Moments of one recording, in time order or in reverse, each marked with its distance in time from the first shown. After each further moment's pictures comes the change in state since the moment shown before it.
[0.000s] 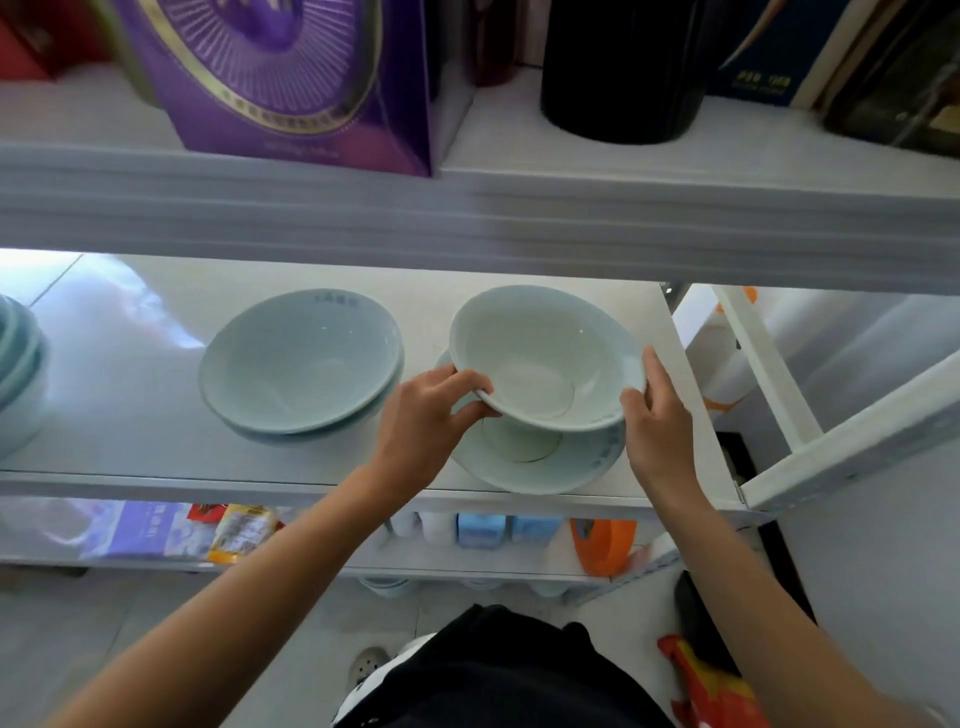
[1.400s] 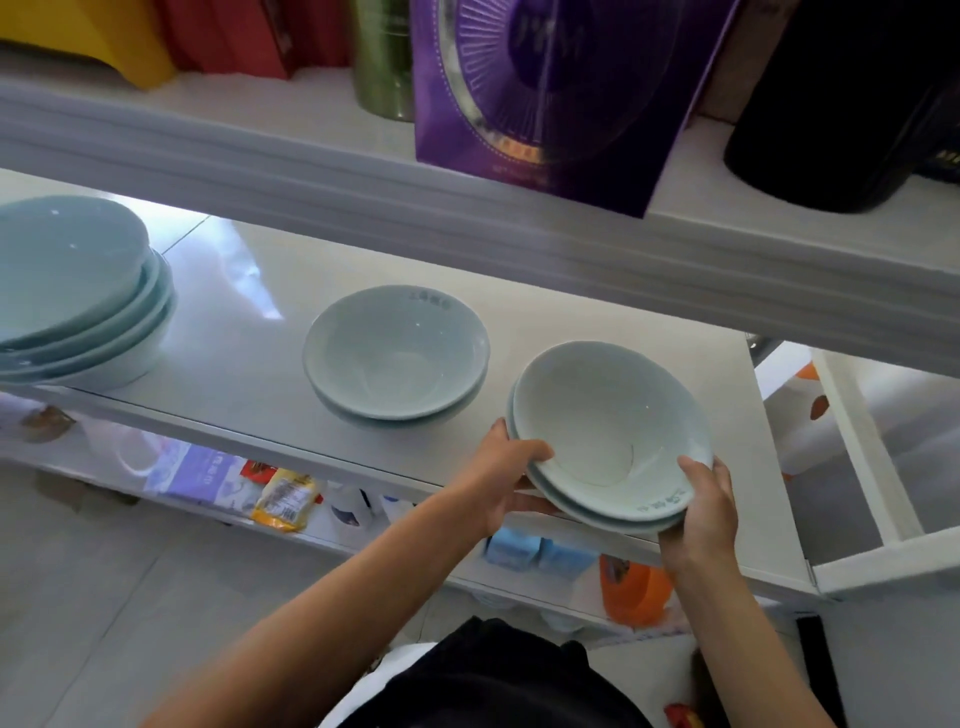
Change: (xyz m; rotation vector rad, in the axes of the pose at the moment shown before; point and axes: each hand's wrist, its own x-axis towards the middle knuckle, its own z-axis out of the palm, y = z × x) left_hand -0.013 0.026 -0.008 -1.091 -0.179 -1.262; right_hand -0.016 0.009 0.037 0.803 0.081 0.433
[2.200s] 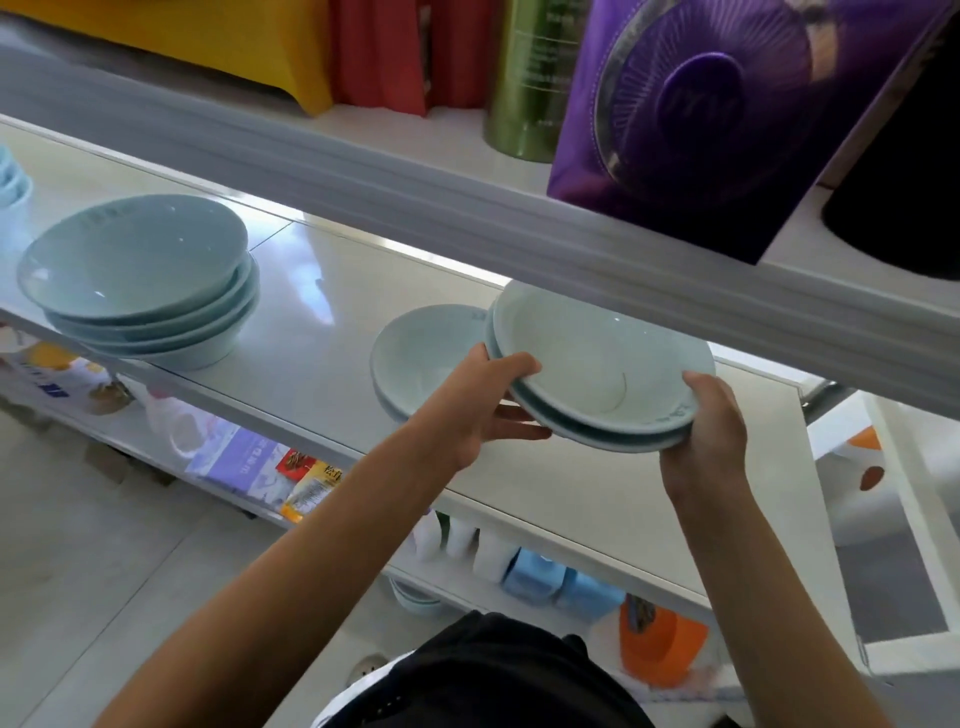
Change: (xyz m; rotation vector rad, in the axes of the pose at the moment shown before) left_hand -0.048 0.078 -0.049 -0.021 0.070 0.304; right_hand -0.026 -0.056 0.111 0.137 -0.229 -0.096
